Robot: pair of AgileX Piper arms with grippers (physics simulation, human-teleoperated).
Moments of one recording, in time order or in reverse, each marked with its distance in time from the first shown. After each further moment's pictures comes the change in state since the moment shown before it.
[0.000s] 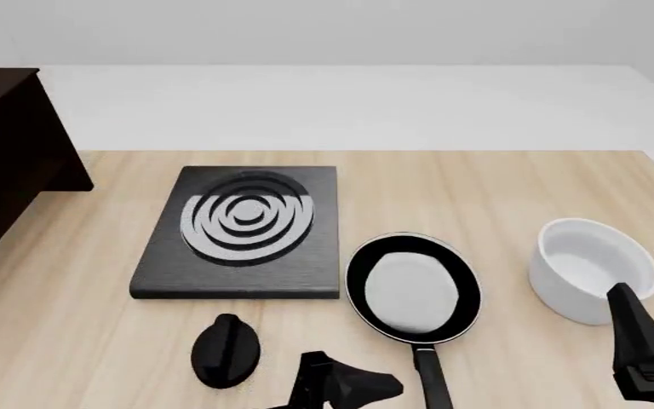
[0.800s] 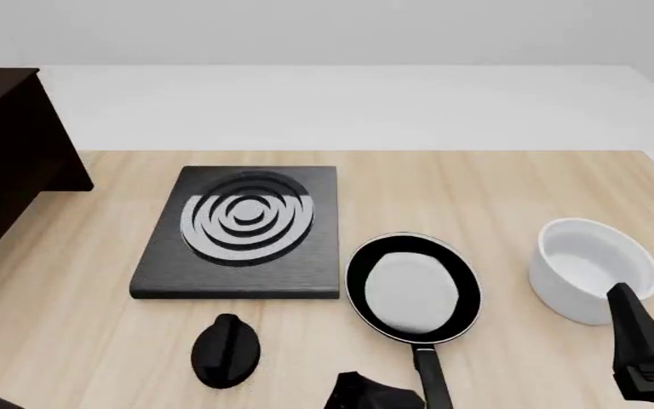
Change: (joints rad) left arm -0.001 0.283 -0.047 -0.207 0.092; right arm 0.000 0.000 0.000 0.000 0.000
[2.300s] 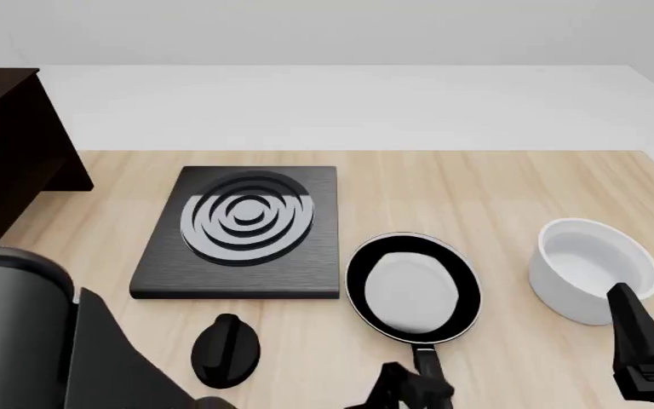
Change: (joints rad) left arm 0.041 0.302 -0.219 -0.059 -0.058; right arm 0.000 0.000 0.000 0.000 0.000
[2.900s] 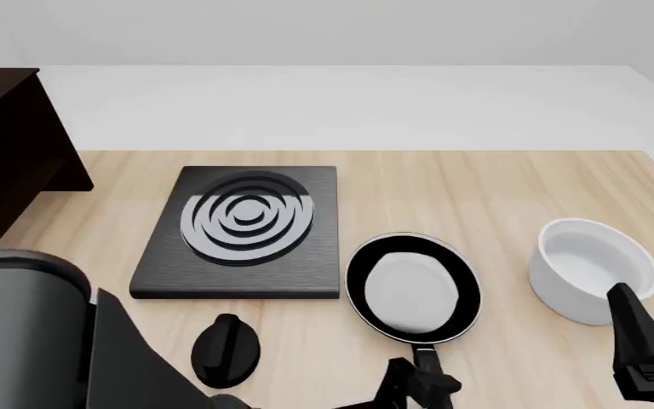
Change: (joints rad) left arm 0.002 0.028 -0.043 -0.004 -0.048; right arm 0.000 0.000 0.000 0.000 0.000
